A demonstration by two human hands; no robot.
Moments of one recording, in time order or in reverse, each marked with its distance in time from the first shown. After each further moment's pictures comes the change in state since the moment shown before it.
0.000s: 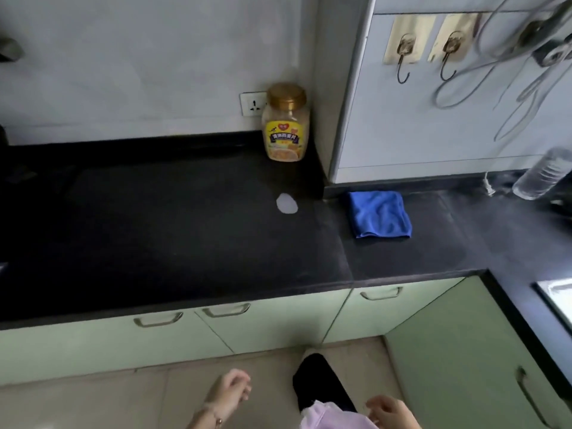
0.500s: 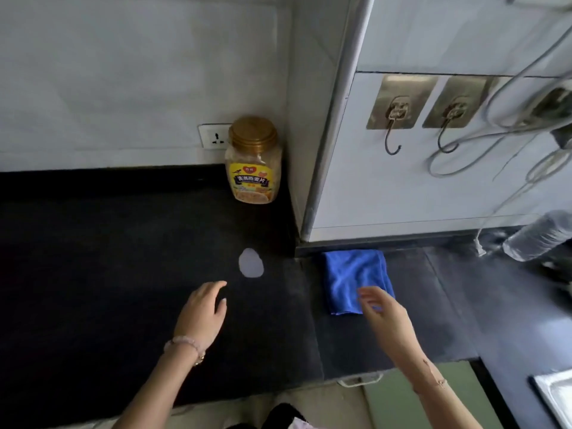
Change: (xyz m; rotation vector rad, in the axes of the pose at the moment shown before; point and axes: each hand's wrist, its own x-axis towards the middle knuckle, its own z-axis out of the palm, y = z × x) left_hand 0.113 0.263 -0.009 0.603 0.315 0.593; right_hand 0.084 -0.246 -0.188 0.081 0.406 -0.468
